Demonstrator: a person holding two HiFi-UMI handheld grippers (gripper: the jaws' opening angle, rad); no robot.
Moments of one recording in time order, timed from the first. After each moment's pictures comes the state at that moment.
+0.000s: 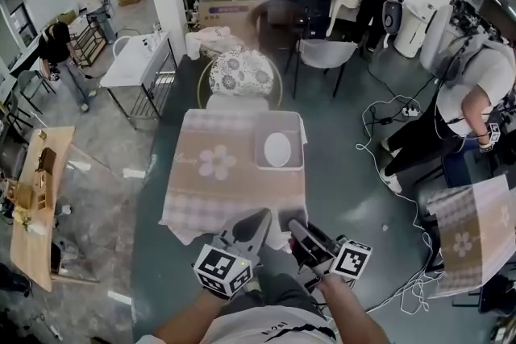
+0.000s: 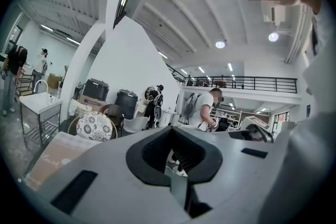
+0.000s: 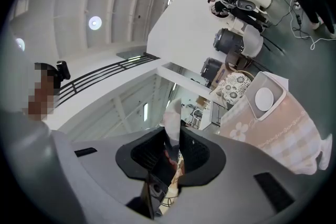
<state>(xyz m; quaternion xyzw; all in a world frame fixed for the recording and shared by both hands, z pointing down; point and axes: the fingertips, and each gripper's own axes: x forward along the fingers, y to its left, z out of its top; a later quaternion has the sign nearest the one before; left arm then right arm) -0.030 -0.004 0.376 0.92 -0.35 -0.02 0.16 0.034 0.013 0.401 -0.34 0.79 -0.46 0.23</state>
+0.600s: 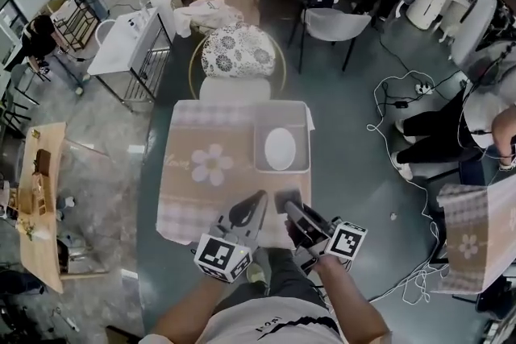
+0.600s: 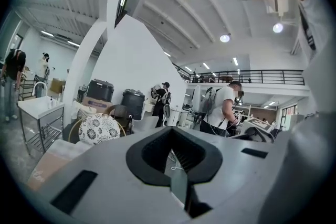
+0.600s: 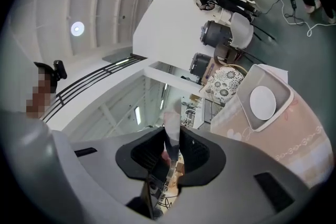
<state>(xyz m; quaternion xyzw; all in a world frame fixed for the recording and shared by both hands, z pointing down) -0.011 -0.160 0.439 0.91 -0.38 -0.01 0.15 0.055 -0.144 0.485 -0.34 0.76 -0.50 0.22</state>
